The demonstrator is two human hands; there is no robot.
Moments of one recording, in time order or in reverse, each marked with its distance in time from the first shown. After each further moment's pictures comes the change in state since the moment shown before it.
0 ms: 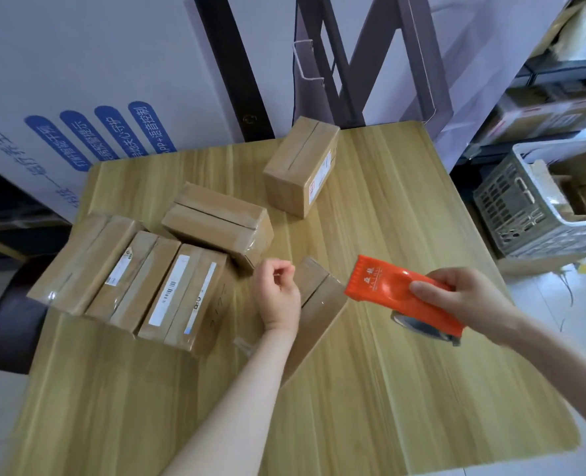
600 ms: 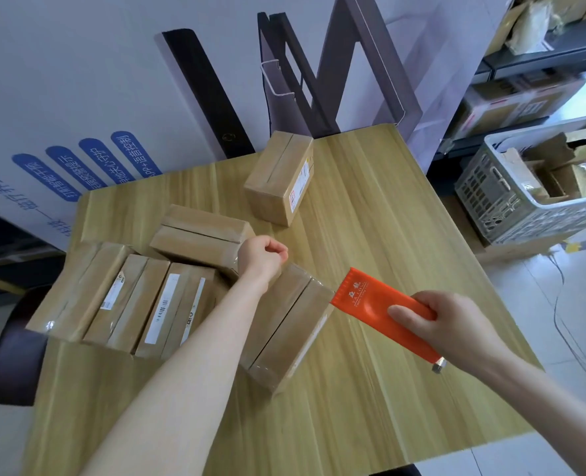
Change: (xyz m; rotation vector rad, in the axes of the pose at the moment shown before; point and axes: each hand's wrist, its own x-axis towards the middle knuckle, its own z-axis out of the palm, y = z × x) left_hand 0.077 0.040 0.013 0.300 -0.514 -0.445; right_hand -0.053 -0.005 0.021 -0.359 0.235 0.034
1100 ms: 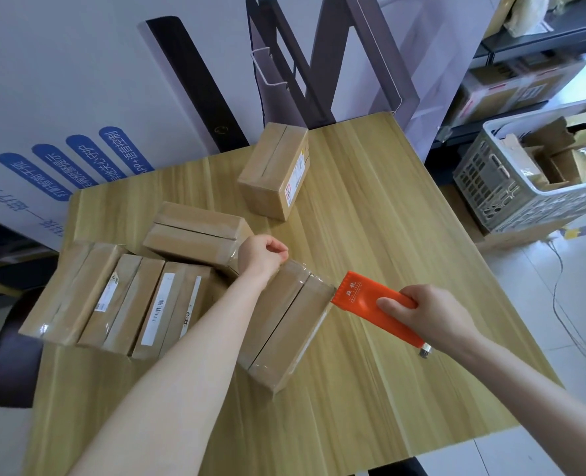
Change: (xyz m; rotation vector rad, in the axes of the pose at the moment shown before) left_hand 0.011 -0.011 0.009 0.135 -0.056 0.054; right_hand 0.034 0.017 0.036 -0.163 -0.043 0.117
